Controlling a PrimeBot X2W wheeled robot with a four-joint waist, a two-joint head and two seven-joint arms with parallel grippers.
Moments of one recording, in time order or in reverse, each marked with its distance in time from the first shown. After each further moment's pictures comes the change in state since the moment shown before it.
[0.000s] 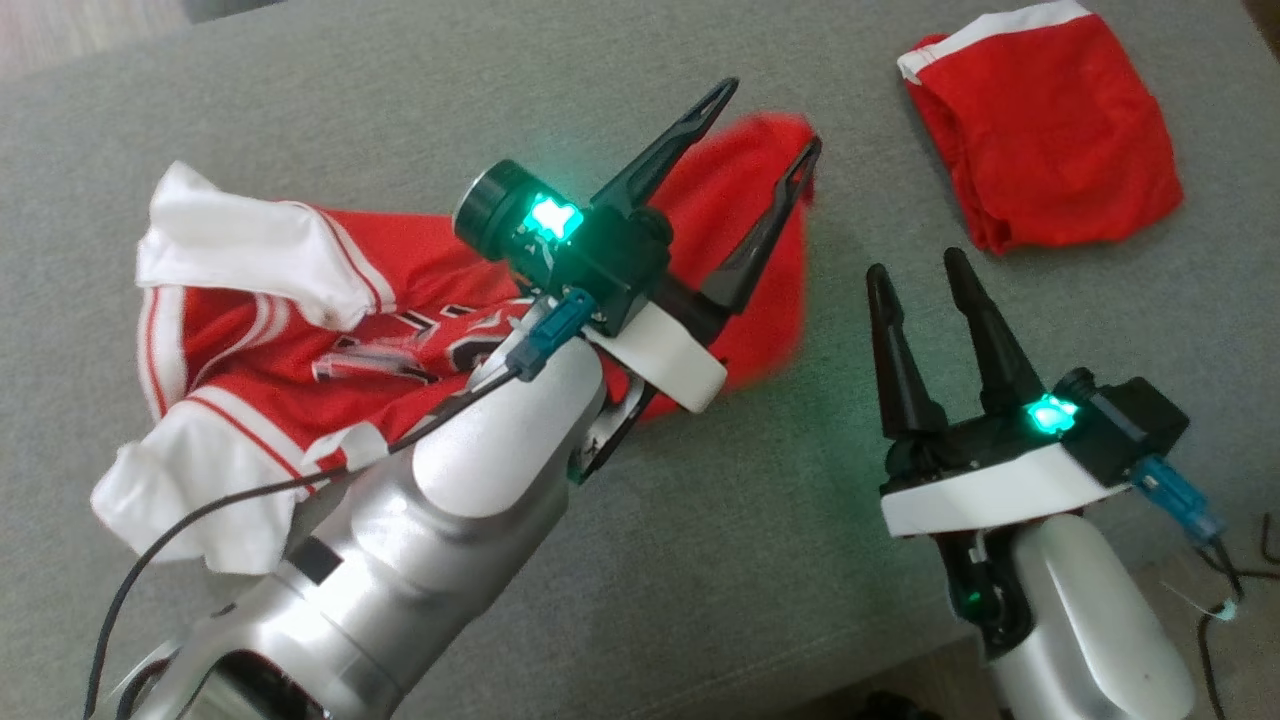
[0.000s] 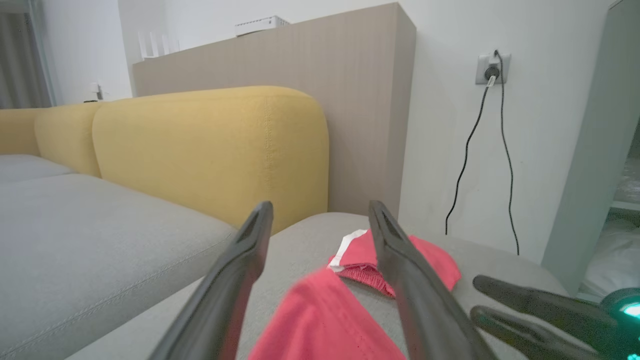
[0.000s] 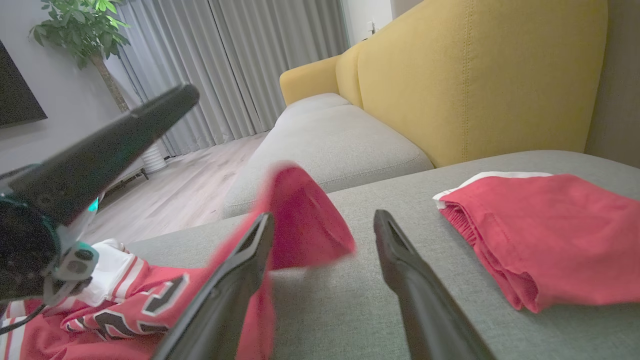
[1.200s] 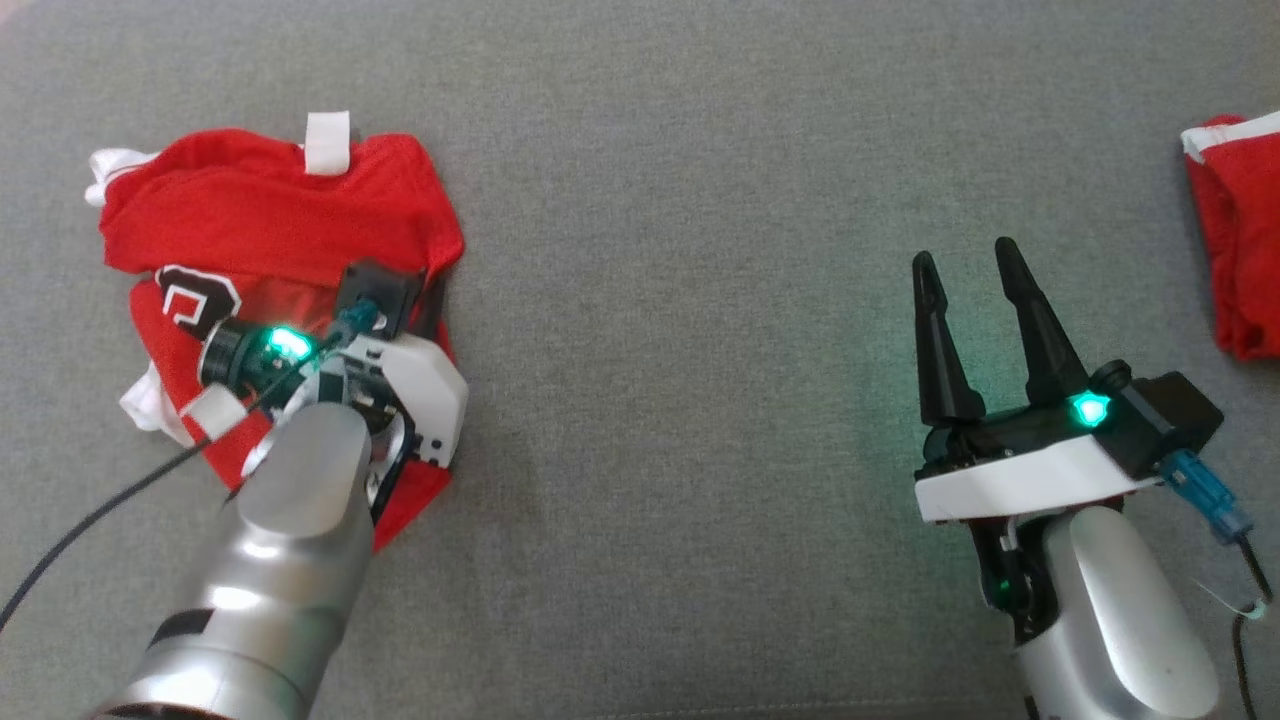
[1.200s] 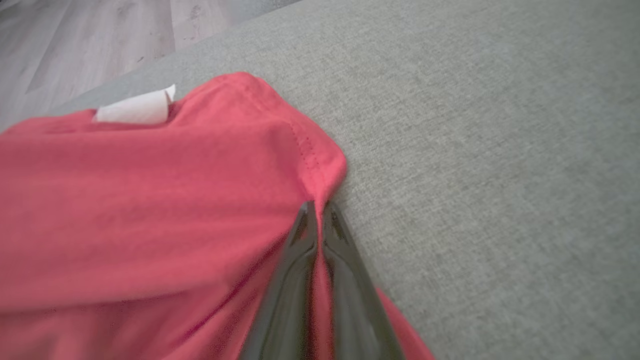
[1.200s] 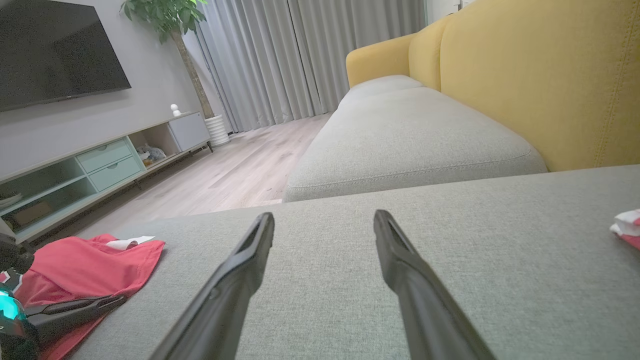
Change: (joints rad) left arm 0.103 0.059 0.492 0.501 0.345 -0.133 0.274; right arm -0.005 0.000 -0.083 0.011 -0.081 0.000 0.000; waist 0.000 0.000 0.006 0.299
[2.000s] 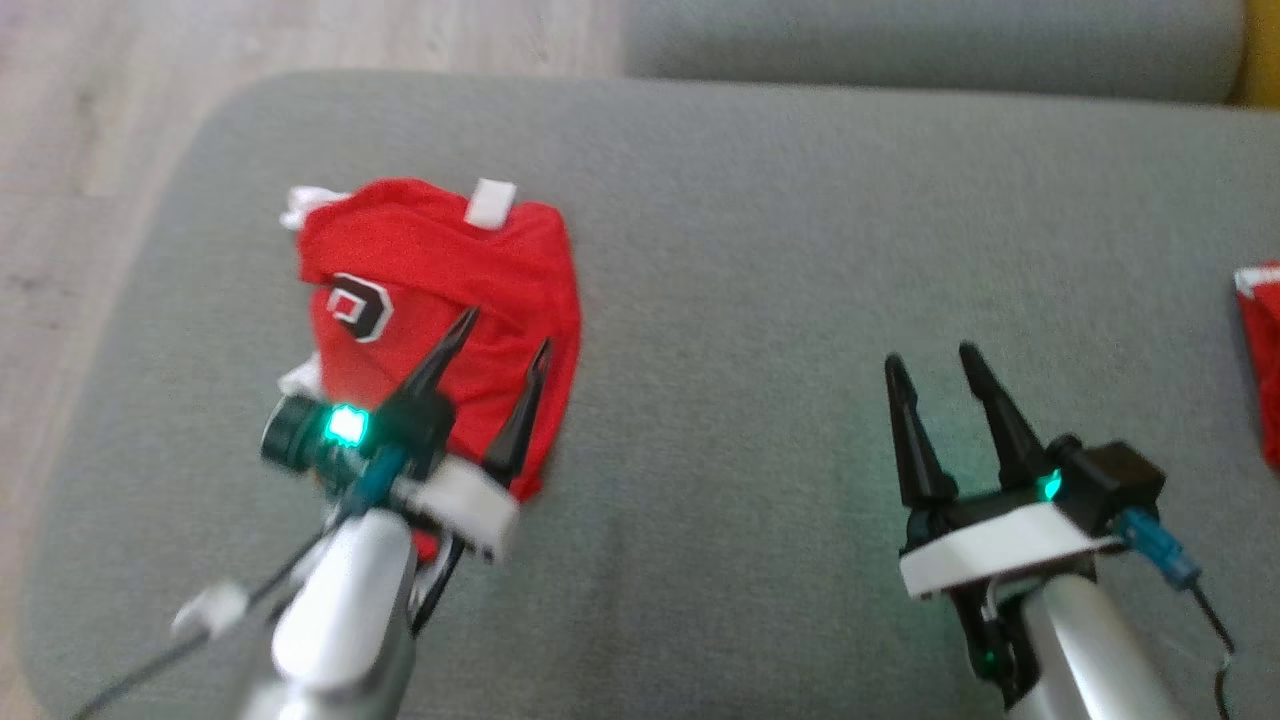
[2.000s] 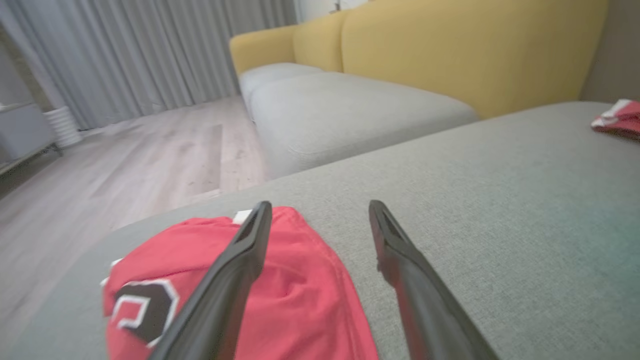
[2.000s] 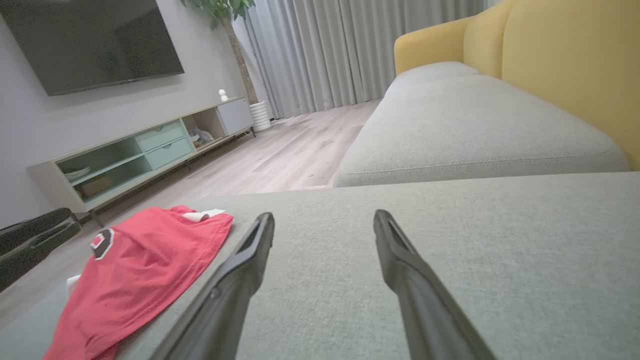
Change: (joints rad) left arm 0.381 -0.007 0.059 -0.517 0.059 -0.029 -0.201; right arm 0.092 0.001 0.026 0.120 0.007 0.000 0.000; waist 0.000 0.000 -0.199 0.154
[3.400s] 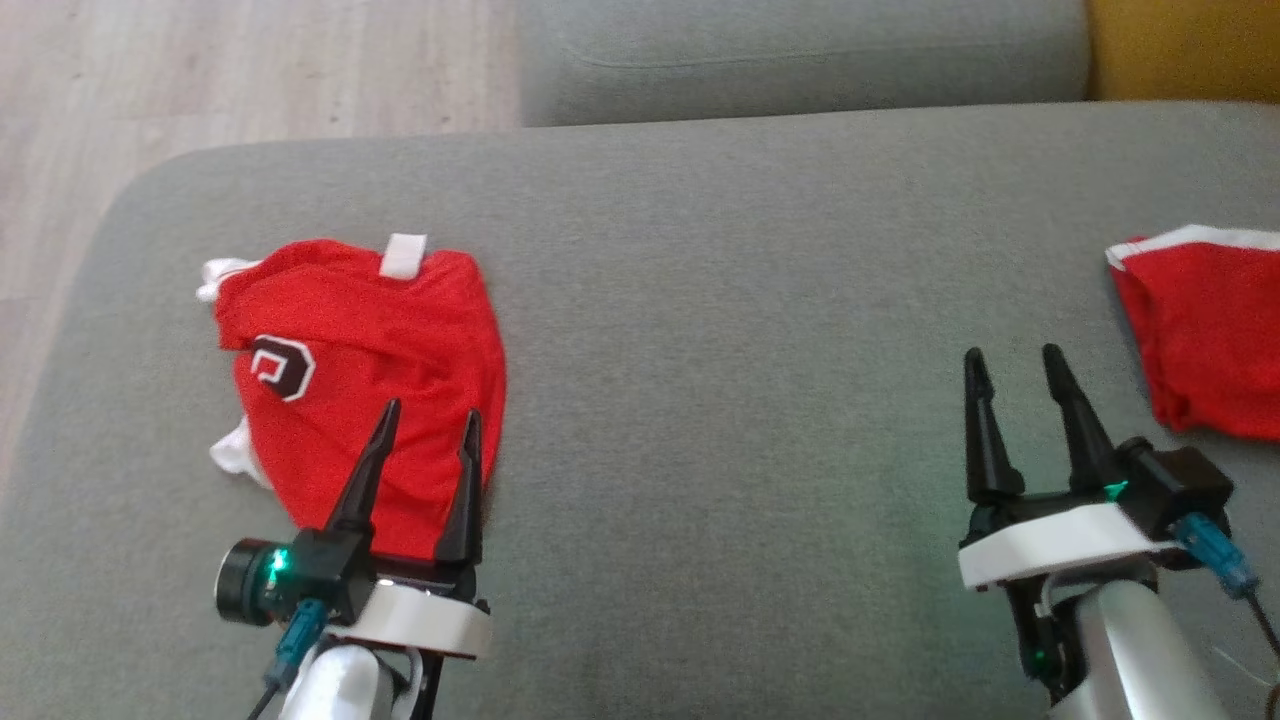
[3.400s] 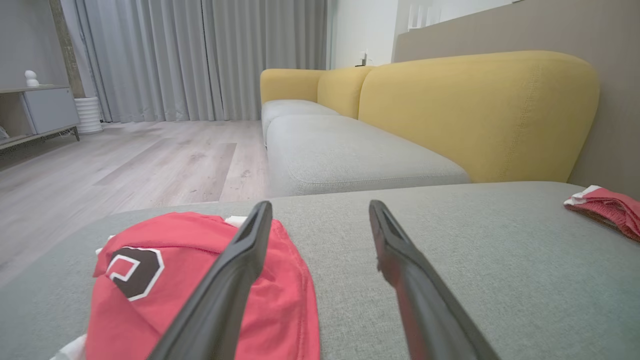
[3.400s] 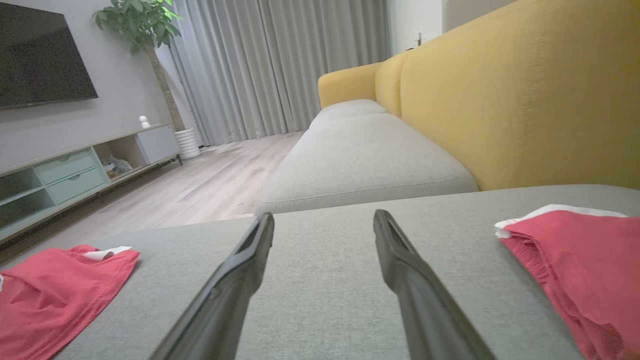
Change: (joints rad) left arm 0.263 -0.046 0.131 -0.215 -0.083 0.074 -0.073; right arm -0.004 0.000 -0.146 0.008 -0.052 0.000 0.000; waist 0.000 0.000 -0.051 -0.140
